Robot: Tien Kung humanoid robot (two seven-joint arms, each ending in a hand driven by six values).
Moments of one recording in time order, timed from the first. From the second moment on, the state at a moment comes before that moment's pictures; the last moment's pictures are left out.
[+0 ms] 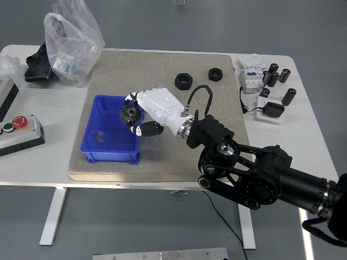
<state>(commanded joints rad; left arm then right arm) 0.00 0.09 -1.49 -0.18 1.36 0.16 0.12 0.82 -0.06 0.34 1.25 -1.95 -0.23 -0.29</state>
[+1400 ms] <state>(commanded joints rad) 0.02 0.08 -1.51 -0.18 1.38 0.16 0.12 0.59 -0.21 0.61 1.22 -2.07 -0.10 -0.51</state>
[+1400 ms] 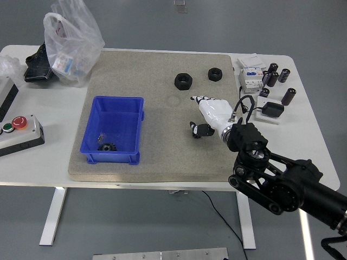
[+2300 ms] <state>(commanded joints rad) 0.01 0.08 -1.51 -0.18 1.38 0.15 0.13 0.58 -0.20 0.55 1.14 -2.07 -0.11 -0.47</state>
